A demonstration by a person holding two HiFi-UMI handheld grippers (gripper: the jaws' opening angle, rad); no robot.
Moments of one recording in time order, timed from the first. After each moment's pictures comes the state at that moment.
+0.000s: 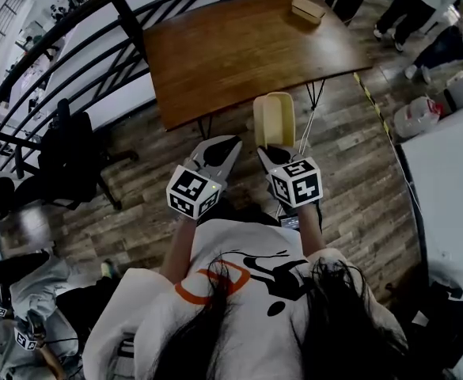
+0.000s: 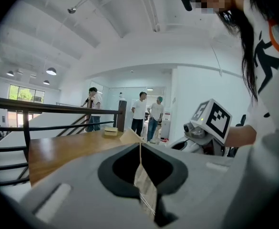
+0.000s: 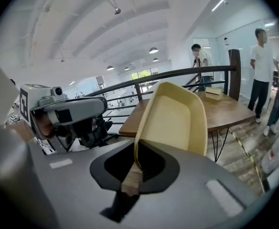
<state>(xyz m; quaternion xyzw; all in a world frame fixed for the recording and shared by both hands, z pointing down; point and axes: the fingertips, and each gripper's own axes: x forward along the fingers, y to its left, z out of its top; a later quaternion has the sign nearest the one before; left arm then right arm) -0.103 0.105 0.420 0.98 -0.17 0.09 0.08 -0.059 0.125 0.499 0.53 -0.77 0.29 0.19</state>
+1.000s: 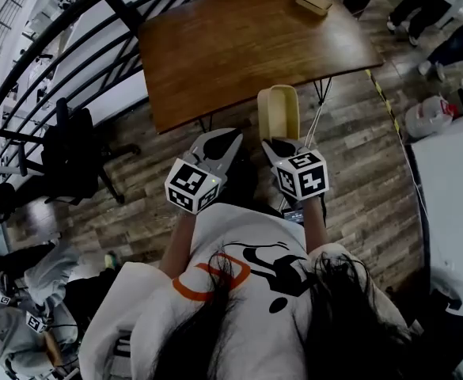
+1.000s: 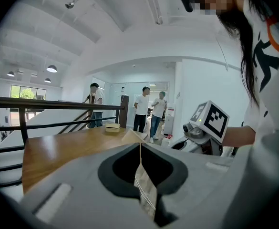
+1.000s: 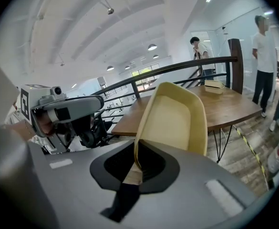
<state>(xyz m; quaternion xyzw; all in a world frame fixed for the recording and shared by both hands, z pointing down) -0.033 0.075 0.447 0.97 -0.19 0.12 0.08 0.016 0.097 0.532 0.51 -0.78 0.31 0.18</state>
